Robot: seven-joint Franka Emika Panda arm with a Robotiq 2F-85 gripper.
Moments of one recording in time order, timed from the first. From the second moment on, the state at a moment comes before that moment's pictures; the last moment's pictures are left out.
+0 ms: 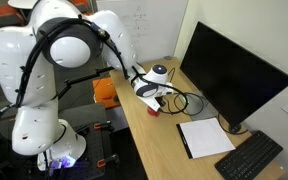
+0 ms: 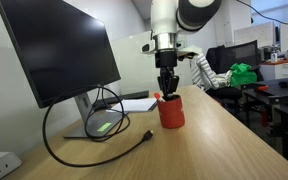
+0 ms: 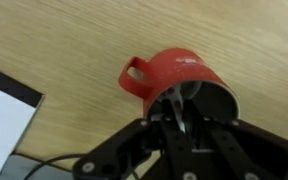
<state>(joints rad) 0.04 0.31 0.14 -2.39 0.06 2.85 -0.40</state>
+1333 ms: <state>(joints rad) 0.13 -0.04 0.19 -2.45 0.14 2.55 -0.32</state>
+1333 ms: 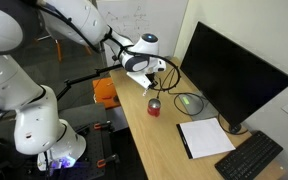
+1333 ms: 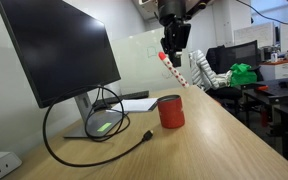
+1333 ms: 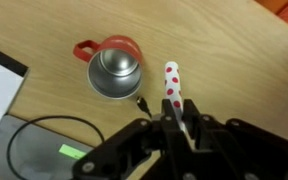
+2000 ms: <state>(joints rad) 0.17 0.09 0.20 -2.29 0.13 2.24 -0.33</state>
